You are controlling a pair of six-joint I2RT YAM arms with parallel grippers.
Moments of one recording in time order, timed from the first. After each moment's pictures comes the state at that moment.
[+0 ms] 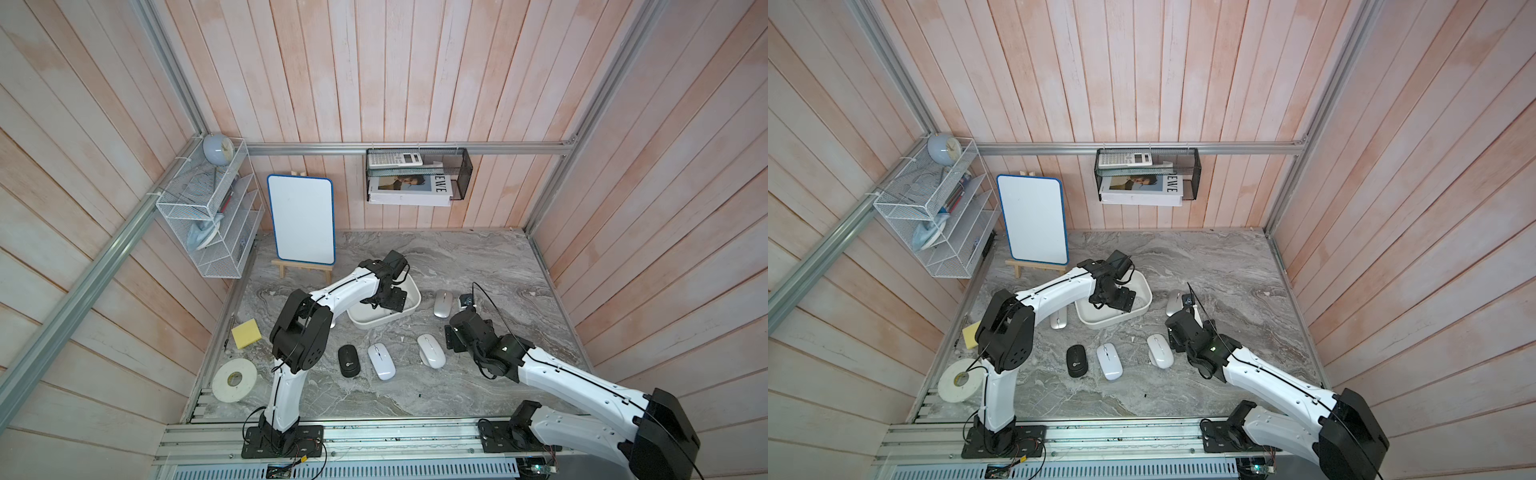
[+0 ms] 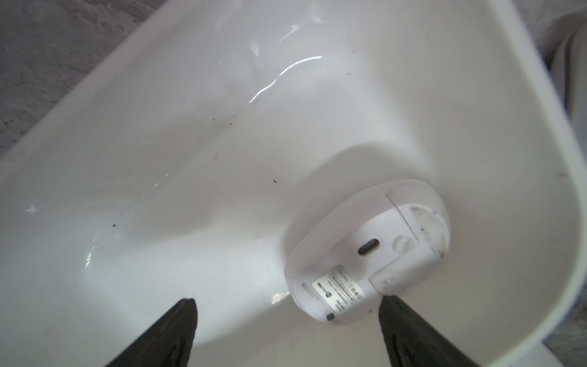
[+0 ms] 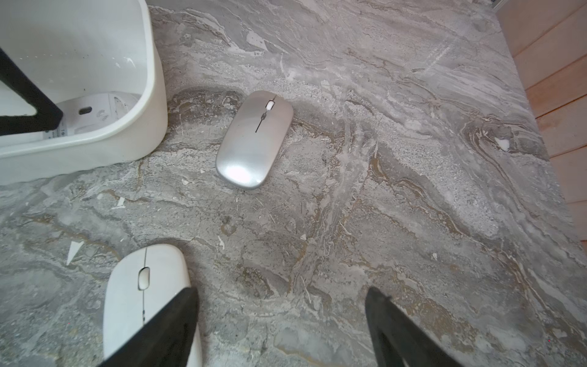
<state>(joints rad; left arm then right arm) -0.65 2.08 1.65 -0.85 -0.06 -0.31 0.79 1.07 0.63 -0.48 0.54 0.46</state>
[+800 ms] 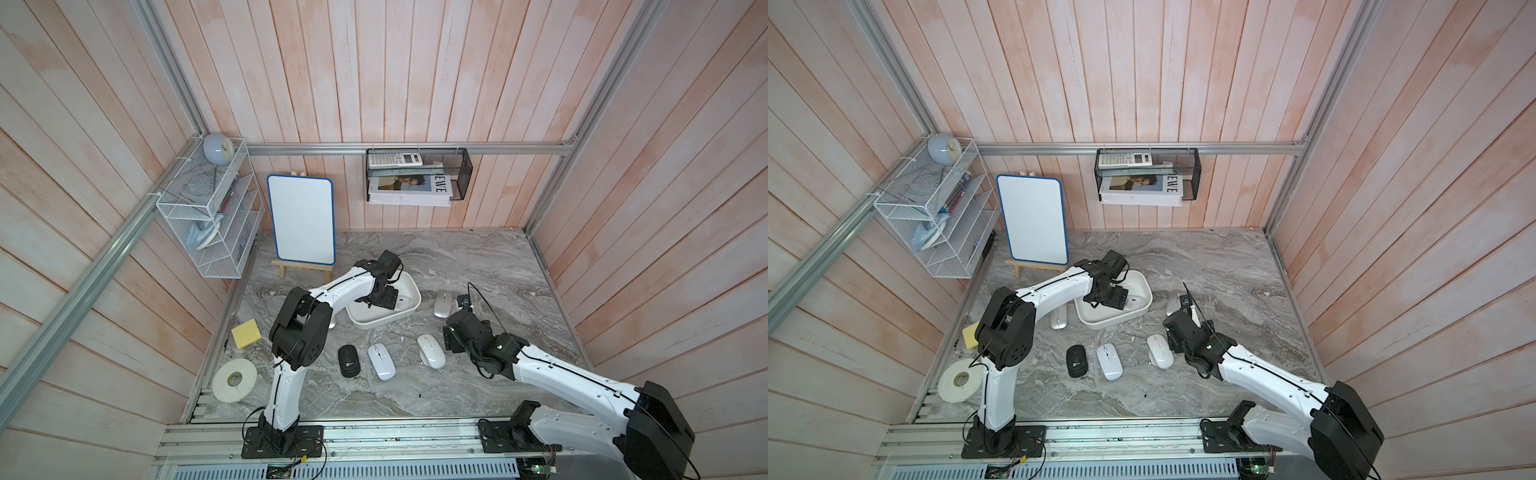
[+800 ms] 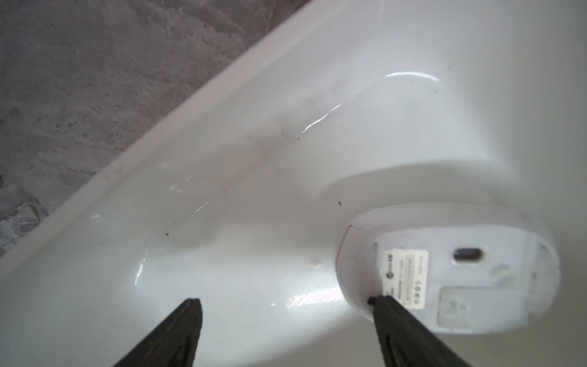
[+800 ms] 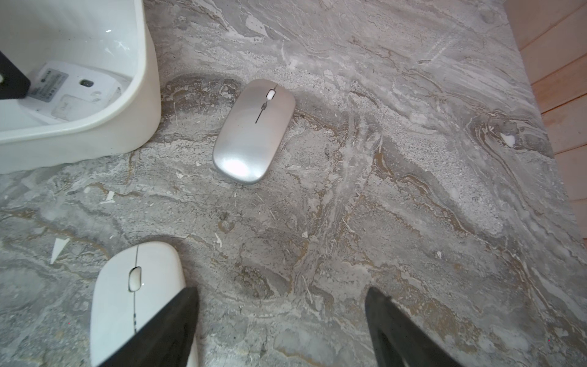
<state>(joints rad) -0.62 2.07 1.62 -0.80 -0.13 -0.29 0.79 1.12 0.63 -0.47 0.54 0.46</state>
